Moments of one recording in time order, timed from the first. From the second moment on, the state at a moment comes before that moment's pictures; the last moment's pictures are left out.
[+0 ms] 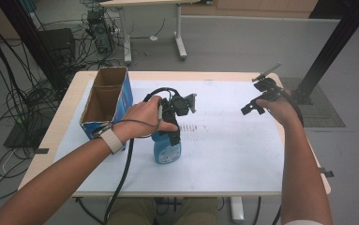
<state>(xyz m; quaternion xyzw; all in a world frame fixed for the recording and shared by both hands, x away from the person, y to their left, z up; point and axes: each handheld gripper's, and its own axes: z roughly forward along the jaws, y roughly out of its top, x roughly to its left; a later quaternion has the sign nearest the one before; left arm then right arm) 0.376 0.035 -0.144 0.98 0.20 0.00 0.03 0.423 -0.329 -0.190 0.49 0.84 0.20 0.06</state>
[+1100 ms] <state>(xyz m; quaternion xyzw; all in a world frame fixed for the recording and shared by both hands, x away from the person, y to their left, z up) 0.367 0.031 -0.157 0.98 0.20 0.03 0.03 0.421 -0.328 -0.190 0.49 0.85 0.20 0.06</state>
